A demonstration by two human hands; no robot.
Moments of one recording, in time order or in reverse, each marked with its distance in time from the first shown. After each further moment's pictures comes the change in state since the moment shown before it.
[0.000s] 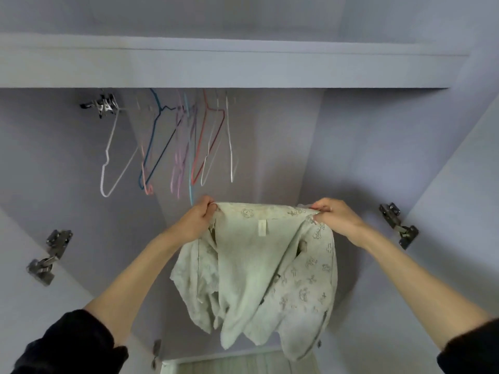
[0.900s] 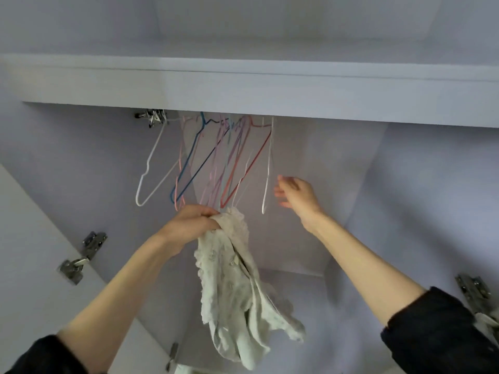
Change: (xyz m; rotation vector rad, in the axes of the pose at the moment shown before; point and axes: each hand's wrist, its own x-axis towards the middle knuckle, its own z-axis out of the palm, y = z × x) left_hand 0.011 0.012 -0.056 -0.259 0.109 -0.367; right_hand 0.115 -0.110 0.083 0.498 -0.115 -0.222
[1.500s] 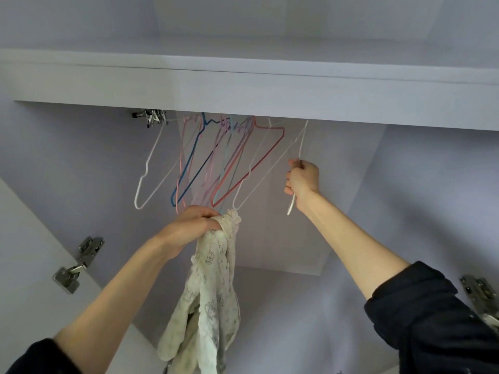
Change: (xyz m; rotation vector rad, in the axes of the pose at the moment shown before) left_hand 0.010 -0.006 -0.010 -0.063 -0.069 -0.023; right_hand 0.037 -0.026 0.018 0.220 0.242 0.098
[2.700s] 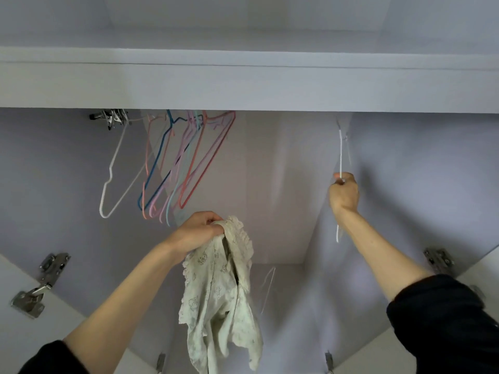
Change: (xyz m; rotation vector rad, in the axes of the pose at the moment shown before) left_hand 0.022 0.000 0.041 0.116 -0.065 0.034; right_hand 0.023 0.040 -0.124 -0.429 0.485 -0.075
